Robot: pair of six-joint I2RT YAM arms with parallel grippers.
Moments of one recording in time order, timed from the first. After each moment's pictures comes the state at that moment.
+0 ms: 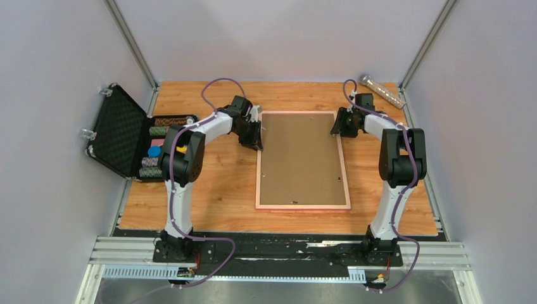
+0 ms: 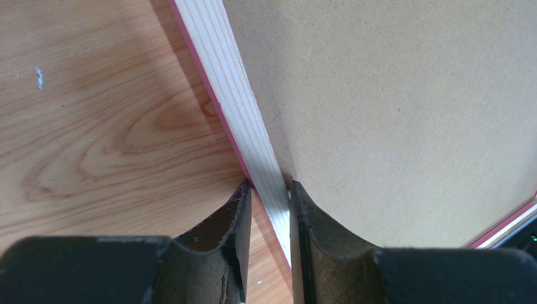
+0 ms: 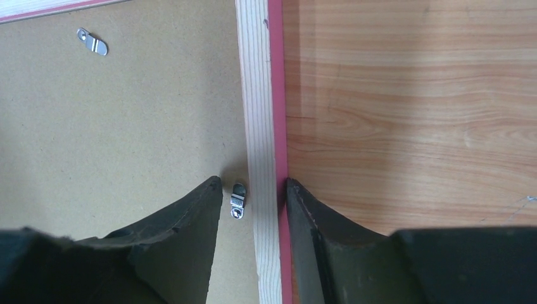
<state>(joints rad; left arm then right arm) -0.39 2.11 1.53 -0.53 0.38 -0.25 0.02 2.04 1.38 -0.30 -0.25 0.25</state>
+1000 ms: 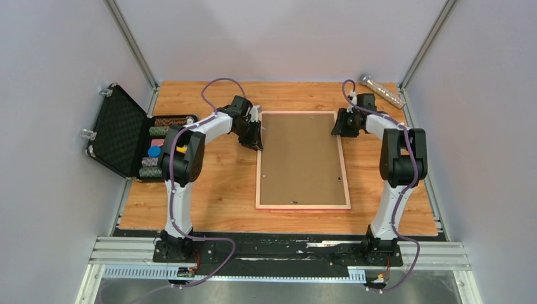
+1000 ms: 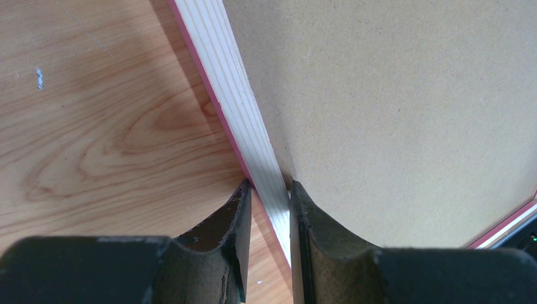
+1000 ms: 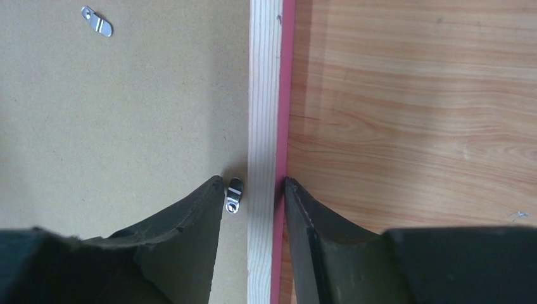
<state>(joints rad) -0.39 2.11 1.53 -0.53 0.38 -0.25 0.00 2.04 1.38 -0.29 -0.29 0.17</state>
